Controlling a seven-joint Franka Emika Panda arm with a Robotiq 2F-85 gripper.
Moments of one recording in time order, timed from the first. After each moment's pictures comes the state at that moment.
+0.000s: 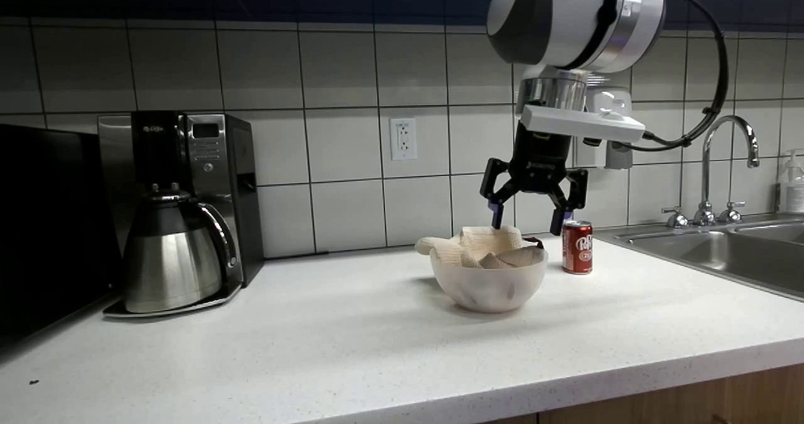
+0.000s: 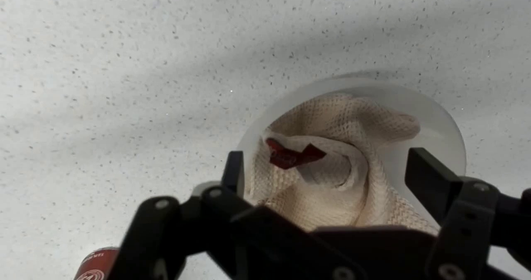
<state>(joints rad) 0.10 -0.09 0.04 -2.57 0.24 2.59 0.03</state>
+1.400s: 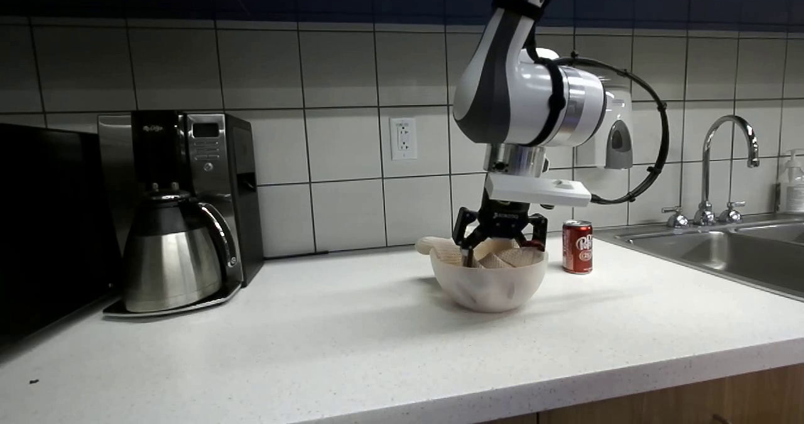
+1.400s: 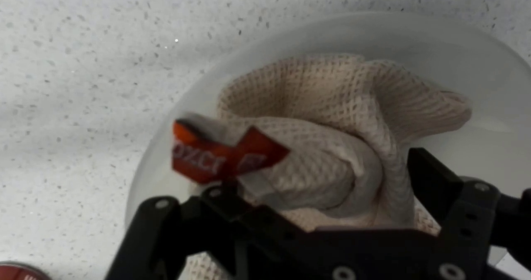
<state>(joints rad) 0.11 0.23 0.09 -2.44 0.23 2.84 0.03</state>
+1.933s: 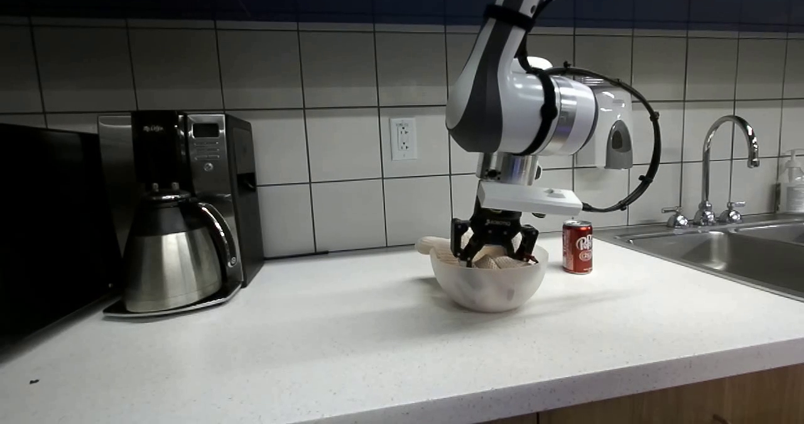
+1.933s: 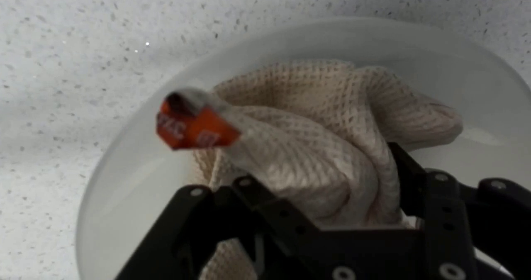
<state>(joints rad) 0.11 0.26 0.11 -2.42 0.24 2.87 0.03</state>
